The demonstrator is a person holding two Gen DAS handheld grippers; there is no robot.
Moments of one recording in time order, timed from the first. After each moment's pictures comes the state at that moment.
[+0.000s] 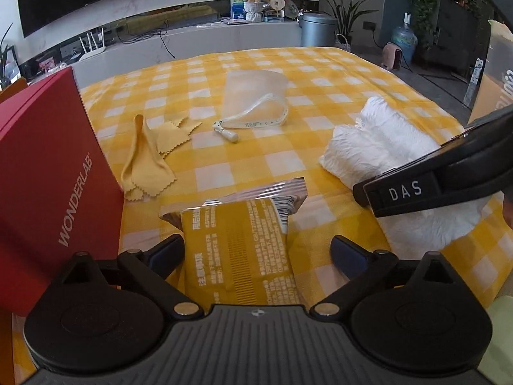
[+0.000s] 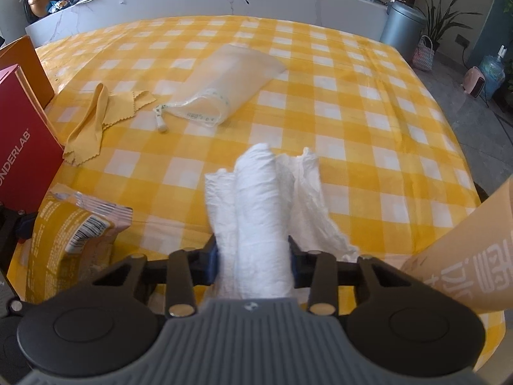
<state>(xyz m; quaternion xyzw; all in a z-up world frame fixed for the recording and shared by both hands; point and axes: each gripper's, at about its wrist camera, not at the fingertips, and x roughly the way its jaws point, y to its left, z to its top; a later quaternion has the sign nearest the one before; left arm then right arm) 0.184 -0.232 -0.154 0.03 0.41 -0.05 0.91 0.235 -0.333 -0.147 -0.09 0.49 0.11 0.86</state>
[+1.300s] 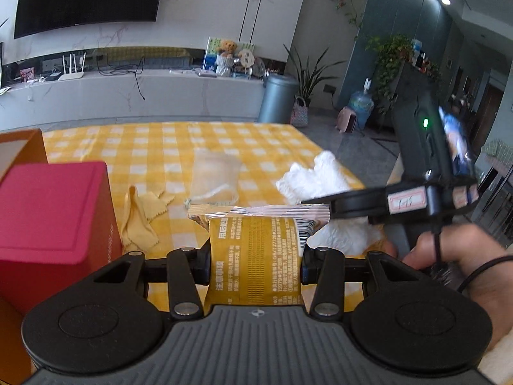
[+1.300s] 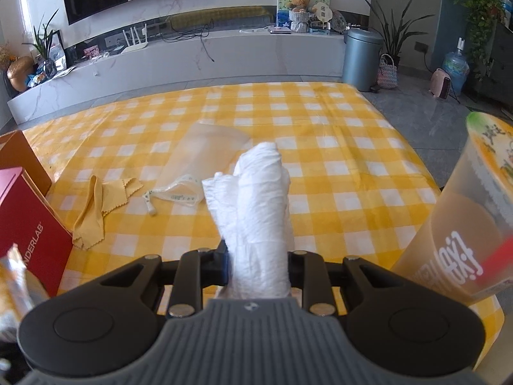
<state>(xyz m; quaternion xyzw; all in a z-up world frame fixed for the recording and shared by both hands) 0.142 -0.212 -0.057 -0.07 0.31 -0.13 0.94 0.228 -0.355 -0.101 0.00 0.41 0.06 0.91</state>
